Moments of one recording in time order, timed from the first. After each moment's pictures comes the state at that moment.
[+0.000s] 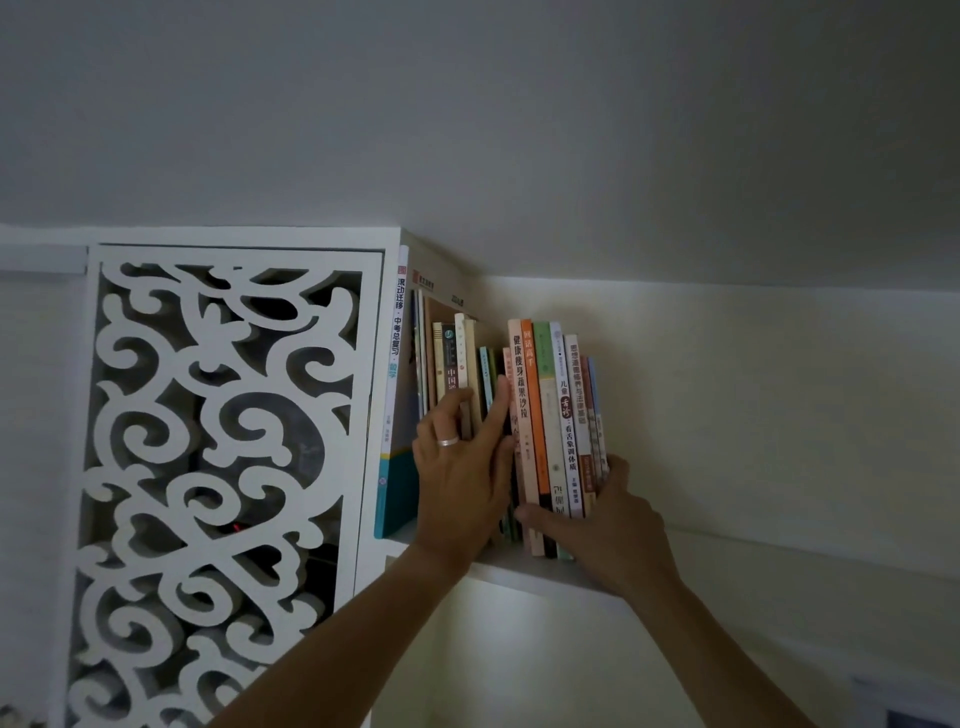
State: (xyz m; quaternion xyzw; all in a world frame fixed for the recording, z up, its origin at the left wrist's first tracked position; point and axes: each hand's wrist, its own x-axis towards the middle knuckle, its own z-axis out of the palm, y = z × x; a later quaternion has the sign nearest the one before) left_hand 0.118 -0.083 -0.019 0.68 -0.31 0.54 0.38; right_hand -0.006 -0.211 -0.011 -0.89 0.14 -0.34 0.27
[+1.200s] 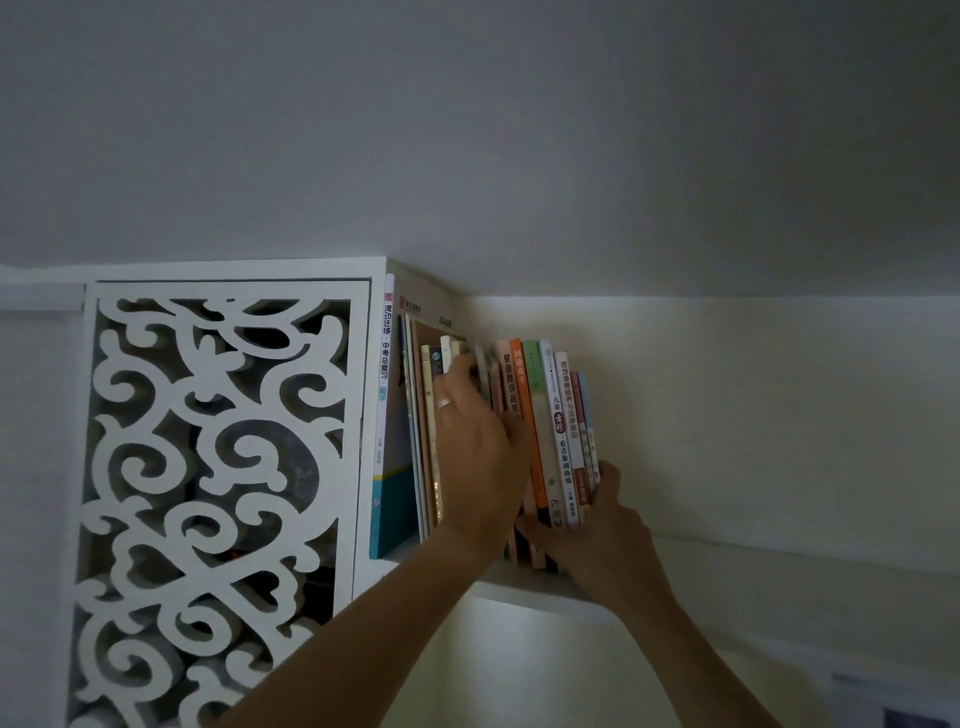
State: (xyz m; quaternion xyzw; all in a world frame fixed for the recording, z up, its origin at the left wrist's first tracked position) left_hand 0.056 -0.088 0.042 0.58 -0.31 0.47 0.59; right_hand -0.004 -0.211 -0.013 -0.87 0.13 -0.37 0.30
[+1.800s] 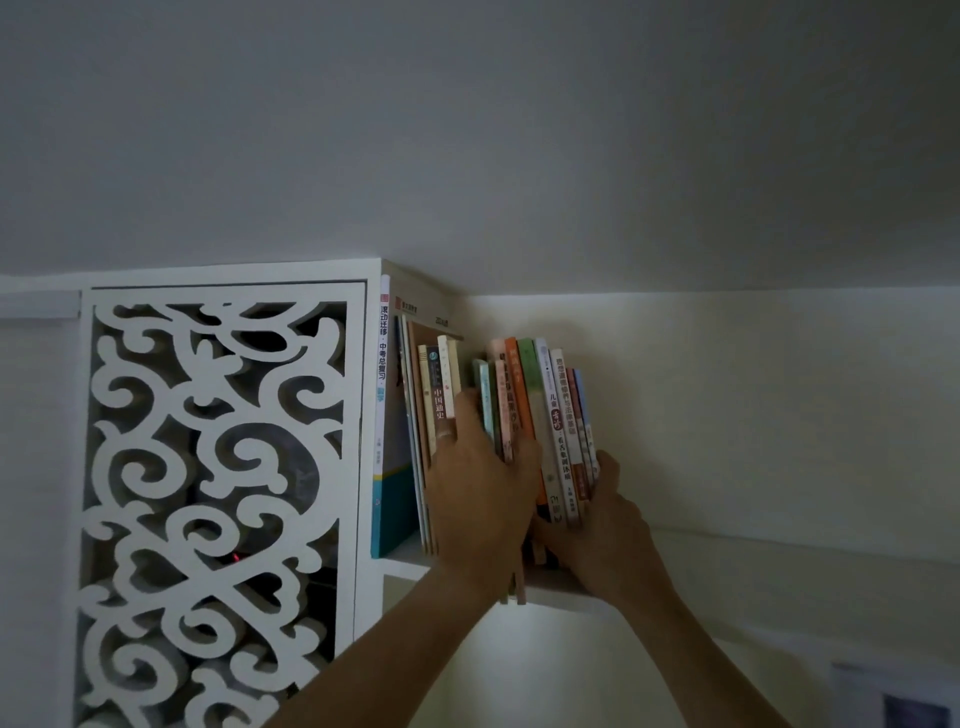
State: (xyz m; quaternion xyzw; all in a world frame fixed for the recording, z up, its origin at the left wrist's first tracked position) left_hand 0.037 -0.082 0.021 0.66 -0.26 0.42 0.56; right_hand -0.005 -0.215 -0.018 -0.86 0.08 -0.40 0.31
